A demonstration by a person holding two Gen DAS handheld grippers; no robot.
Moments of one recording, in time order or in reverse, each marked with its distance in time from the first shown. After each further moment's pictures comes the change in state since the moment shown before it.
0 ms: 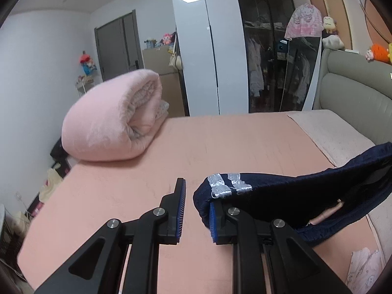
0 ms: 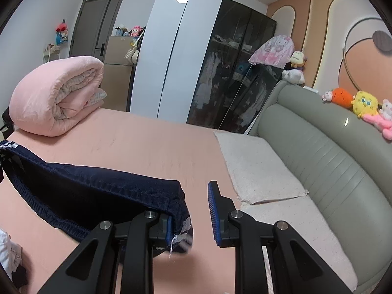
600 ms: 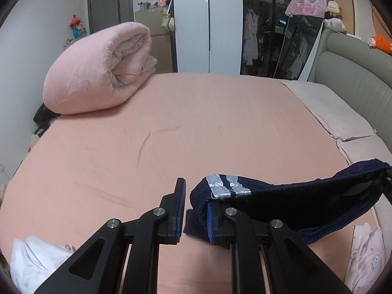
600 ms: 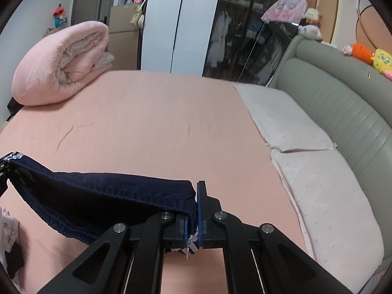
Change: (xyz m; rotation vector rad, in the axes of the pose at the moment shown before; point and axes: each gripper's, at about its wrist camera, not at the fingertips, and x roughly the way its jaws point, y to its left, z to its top) left arm 0.046 -0.010 -0.097 -0.051 0.175 -0.085; right arm 0.068 0.023 -0.107 0.051 0.218 0.106
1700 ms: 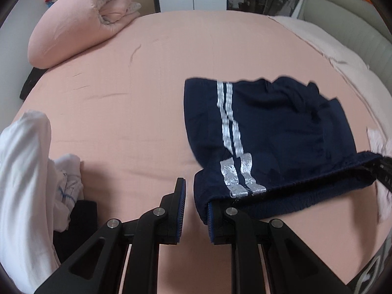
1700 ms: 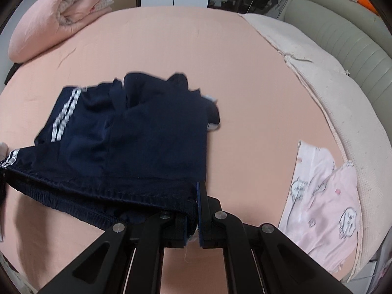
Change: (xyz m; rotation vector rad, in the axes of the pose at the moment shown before) left arm 0.010 0.025 -0.176 0.110 0.294 -0.041; right arm 0.024 0.027 -0.184 0.029 0.330 0.043
